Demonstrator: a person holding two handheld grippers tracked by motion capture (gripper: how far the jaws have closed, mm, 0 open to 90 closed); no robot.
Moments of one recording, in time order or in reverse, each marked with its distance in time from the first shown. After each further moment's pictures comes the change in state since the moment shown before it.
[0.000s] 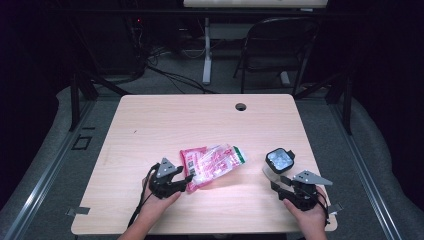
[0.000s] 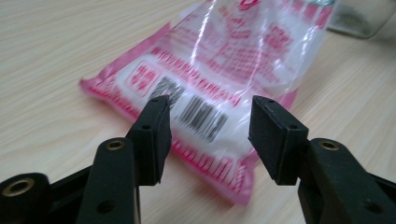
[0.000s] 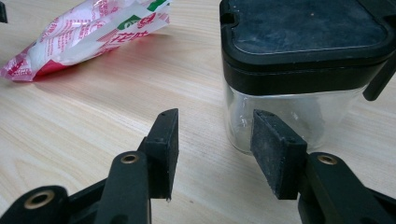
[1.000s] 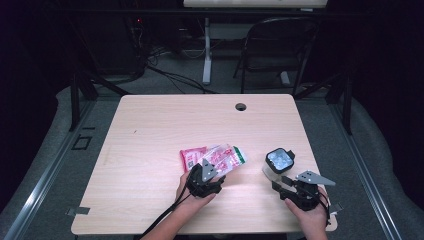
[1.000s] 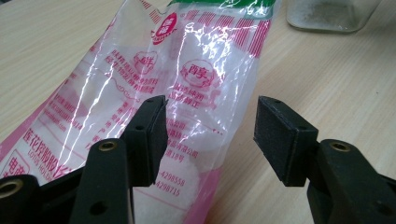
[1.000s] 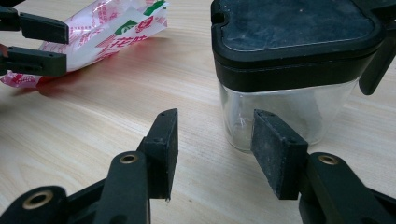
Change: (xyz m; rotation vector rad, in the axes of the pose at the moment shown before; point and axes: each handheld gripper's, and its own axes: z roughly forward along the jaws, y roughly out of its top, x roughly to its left) left arm -0.070 0.025 0.066 0.023 0.053 0.185; right arm -0.005 -0.002 -0.001 -0.010 0.011 0.035
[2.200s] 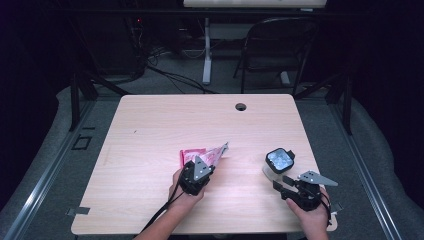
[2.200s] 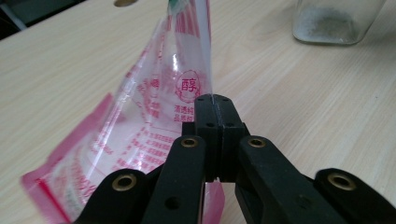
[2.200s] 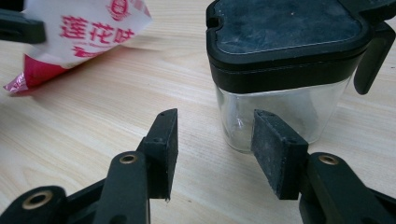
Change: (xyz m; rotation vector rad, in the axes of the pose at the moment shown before) left arm 0.020 0.002 -0.029 -0.047 0.015 0.018; right arm -0.002 0.000 -0.002 -0.017 0.007 0.020
